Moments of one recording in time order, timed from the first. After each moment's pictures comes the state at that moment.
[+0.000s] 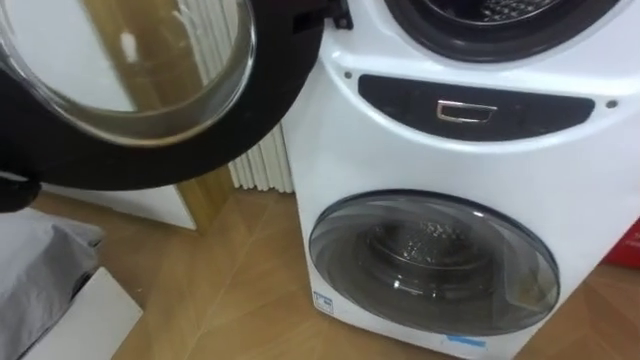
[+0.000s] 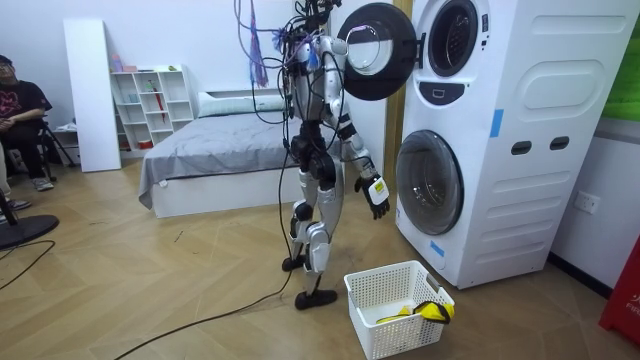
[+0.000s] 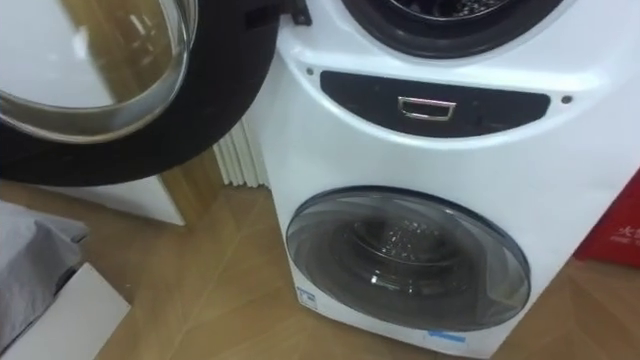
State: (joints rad) left arm -0.23 0.58 0.26 -0.09 0.19 0.50 0.33; right arm 0.10 -0.26 -0.23 1.03 -0.21 -0.02 0.15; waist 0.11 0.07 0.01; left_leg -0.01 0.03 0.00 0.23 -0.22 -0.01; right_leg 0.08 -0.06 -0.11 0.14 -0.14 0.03
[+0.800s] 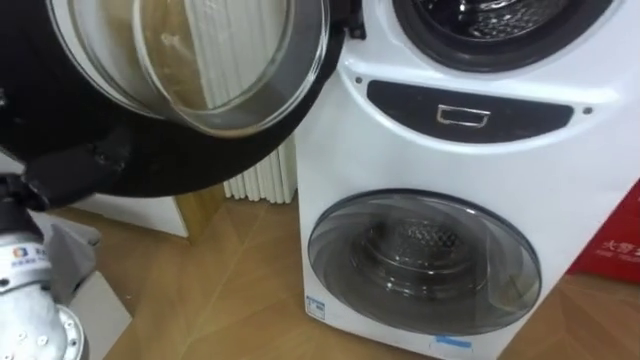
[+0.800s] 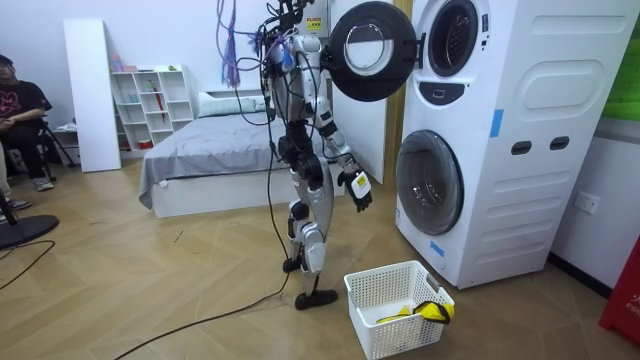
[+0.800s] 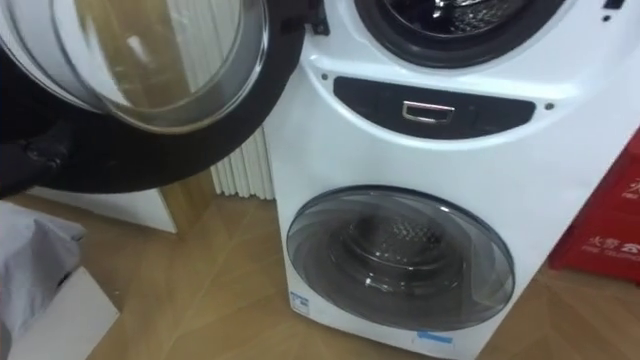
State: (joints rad) left arm 0.04 0.13 0.21 -0.56 0.20 0.20 0.36; right arm 0.03 -0.23 0.00 1.09 -0.11 -0.01 0.12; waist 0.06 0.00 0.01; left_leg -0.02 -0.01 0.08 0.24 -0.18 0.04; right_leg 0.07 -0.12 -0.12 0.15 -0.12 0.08
